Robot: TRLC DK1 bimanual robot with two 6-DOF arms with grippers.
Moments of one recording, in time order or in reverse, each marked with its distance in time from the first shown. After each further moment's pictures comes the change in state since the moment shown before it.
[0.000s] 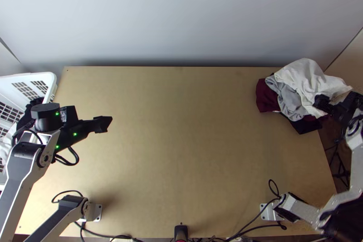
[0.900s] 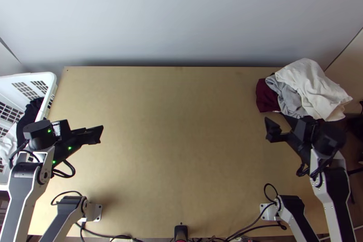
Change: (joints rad) left arm 0.131 -0.186 -0.200 0.069 -0.003 0.135; right arm 0.566 -0.580 -0.370 -0.008 0.102 0.060
